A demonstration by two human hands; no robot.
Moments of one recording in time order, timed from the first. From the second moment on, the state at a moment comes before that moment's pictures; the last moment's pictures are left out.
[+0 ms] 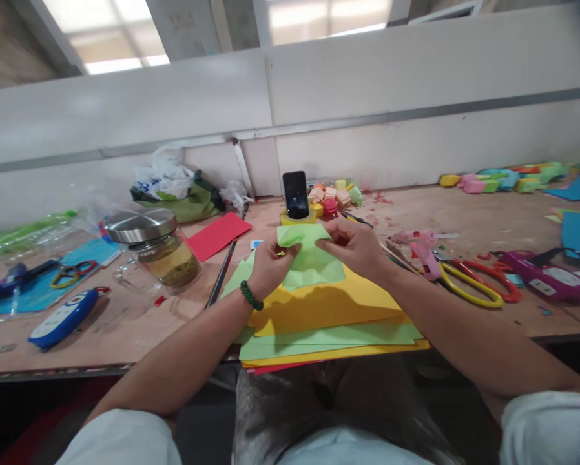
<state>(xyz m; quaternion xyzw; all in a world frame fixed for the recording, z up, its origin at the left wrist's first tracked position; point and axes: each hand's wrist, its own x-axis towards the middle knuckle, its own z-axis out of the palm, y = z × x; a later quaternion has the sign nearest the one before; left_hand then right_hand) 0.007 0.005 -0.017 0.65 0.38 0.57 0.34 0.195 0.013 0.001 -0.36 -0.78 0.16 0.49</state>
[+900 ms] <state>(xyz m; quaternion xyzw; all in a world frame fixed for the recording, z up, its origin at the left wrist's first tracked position) 0.006 0.007 -0.021 0.71 0.42 0.49 0.28 0.185 -0.001 -0.001 -0.32 -0.85 0.10 0.41</state>
